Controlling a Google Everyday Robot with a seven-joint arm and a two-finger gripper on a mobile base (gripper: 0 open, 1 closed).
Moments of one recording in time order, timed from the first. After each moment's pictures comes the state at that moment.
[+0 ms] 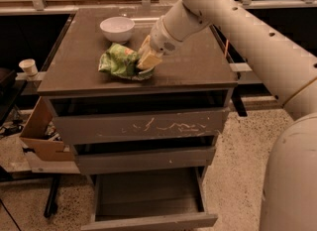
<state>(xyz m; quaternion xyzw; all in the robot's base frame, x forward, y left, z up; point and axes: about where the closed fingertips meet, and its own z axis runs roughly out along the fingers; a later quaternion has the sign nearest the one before) 0.685 0.034 0.858 -0.70 0.63 0.14 0.32</state>
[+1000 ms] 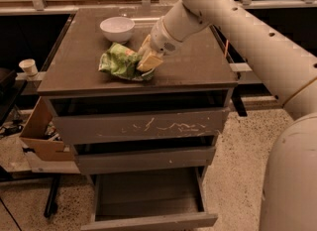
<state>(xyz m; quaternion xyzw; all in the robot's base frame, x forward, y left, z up) 0.685 0.034 0.858 -0.70 0.63 0.14 0.32</state>
